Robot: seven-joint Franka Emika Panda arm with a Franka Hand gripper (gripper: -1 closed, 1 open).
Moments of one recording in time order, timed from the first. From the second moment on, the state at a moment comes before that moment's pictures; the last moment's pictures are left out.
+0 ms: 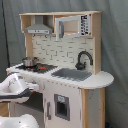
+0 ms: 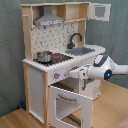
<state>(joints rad) -0.80 -1.16 1.39 -2.41 -1.21 3.13 -0.08</state>
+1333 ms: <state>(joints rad) -0.80 -1.17 1.39 -2.41 -1.21 3.14 0.36</state>
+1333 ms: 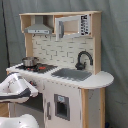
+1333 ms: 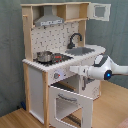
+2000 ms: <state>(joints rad) -0.80 -1.17 1.39 -2.41 -1.21 3.14 0.58</state>
